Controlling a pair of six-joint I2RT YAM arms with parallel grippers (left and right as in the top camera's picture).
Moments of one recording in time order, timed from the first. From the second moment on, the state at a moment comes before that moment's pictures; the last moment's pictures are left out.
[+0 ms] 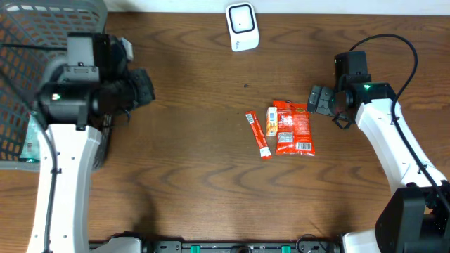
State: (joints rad) left arm -0.03 1.40 1.59 -1.15 0.22 -0.38; right arm 0.09 1.63 1.23 -0.81 0.11 0.36
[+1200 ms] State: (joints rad) left arm 0.54 1.73 1.89 -1.29 -0.11 -0.27; right arm 0.09 1.63 1.23 -0.81 0.11 0.36
